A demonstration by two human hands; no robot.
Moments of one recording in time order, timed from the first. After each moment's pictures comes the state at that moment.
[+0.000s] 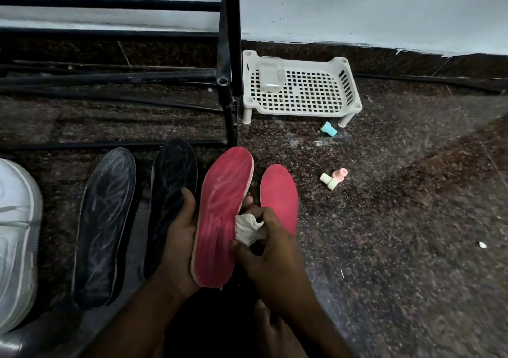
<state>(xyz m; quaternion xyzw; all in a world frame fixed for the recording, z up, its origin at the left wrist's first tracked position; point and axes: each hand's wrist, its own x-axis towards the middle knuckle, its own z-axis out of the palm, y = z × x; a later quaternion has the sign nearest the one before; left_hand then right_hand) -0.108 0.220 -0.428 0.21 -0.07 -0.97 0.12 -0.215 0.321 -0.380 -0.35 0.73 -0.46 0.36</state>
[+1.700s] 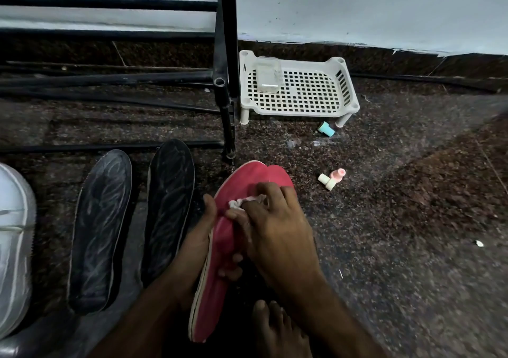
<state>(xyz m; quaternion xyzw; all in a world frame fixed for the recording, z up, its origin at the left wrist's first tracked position) -0.108 0.226 -0.450 0.39 -0.28 -0.87 0.04 -0.231 0.301 -0.375 -0.56 0.79 -0.25 -0.01</state>
